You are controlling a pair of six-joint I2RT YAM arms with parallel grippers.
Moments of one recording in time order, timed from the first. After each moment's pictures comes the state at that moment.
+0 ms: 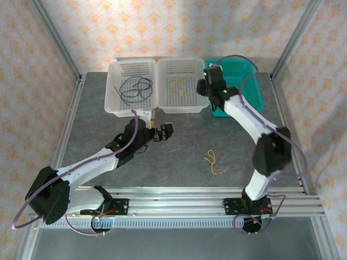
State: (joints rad) left arm -0.63 1.23 0.65 0.18 -0.05 -0.53; right arm 0.42 1.66 1.45 -0.43 0.22 0.43
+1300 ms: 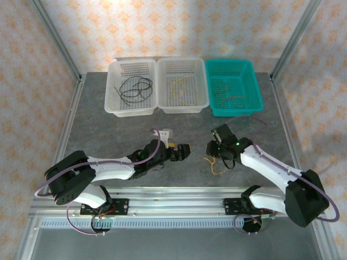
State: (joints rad) left arm -0.89 1.44 0.51 0.51 -0.09 -0.81; right arm 0.55 1.18 0.67 -0.60 0.03 0.72
